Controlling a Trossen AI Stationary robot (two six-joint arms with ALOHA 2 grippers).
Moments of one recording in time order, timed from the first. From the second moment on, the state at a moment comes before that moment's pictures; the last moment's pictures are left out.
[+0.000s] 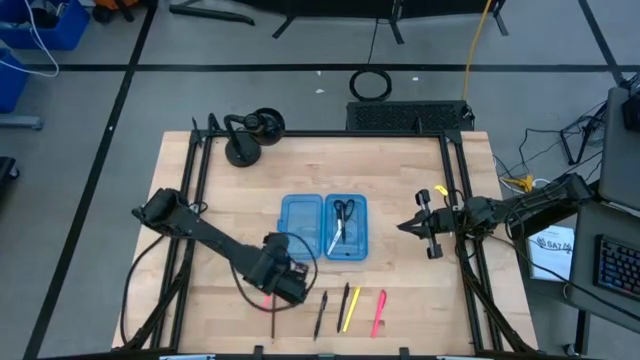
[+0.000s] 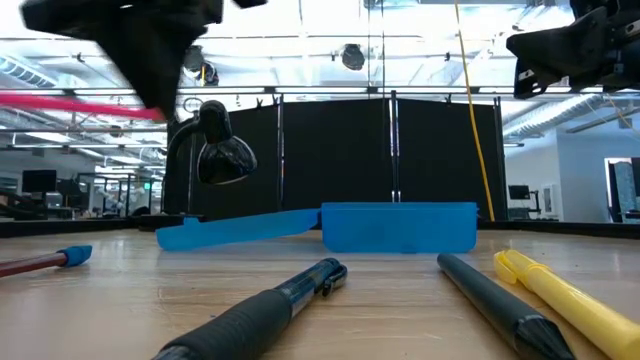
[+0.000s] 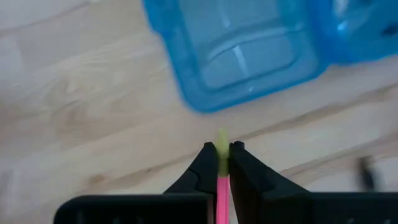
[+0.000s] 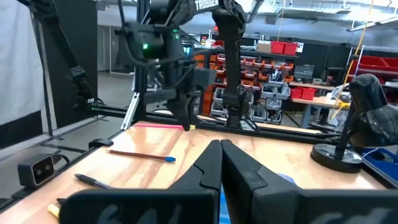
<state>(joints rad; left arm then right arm) -0.49 1.91 1.60 -1.32 -0.31 -1.77 0.25 0.40 0.02 0.49 0.10 -0.09</state>
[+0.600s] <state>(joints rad) -0.15 1.91 1.63 -0.67 -0.32 -1.30 0.25 0.40 0.02 0.48 0.10 -0.06</state>
